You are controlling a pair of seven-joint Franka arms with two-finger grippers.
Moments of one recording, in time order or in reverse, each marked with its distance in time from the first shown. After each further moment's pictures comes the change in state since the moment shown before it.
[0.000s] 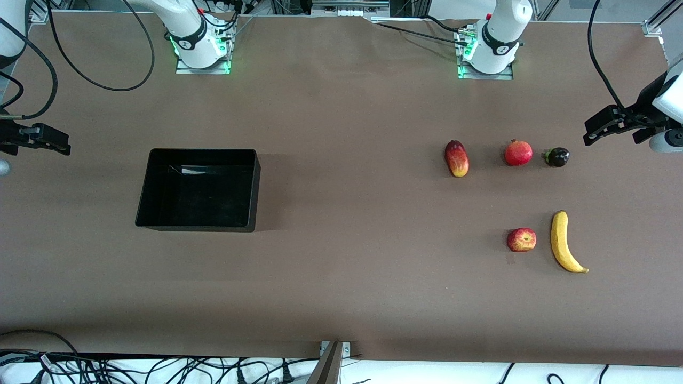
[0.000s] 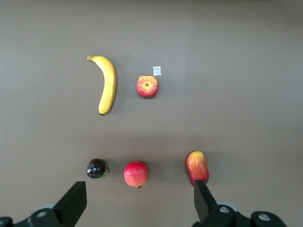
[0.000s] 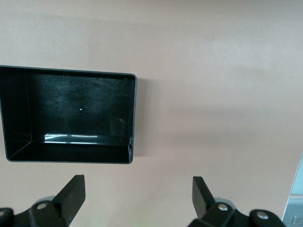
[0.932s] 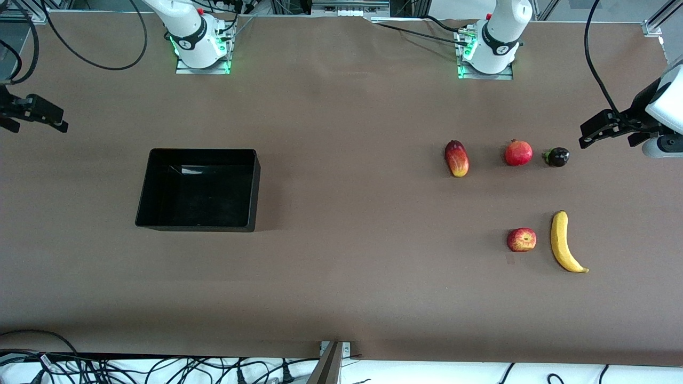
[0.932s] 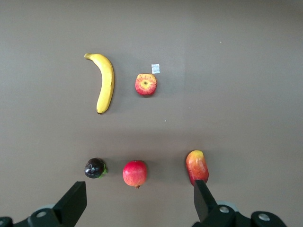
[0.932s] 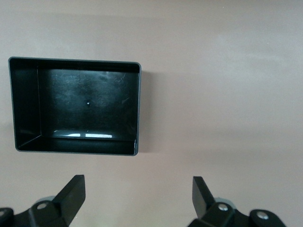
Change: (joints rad) left arm -0.005 0.014 -0.001 0.000 -0.002 0.000 0.000; right arm -0.632 -0.337 0.709 -0.349 -0.120 0.160 0.082
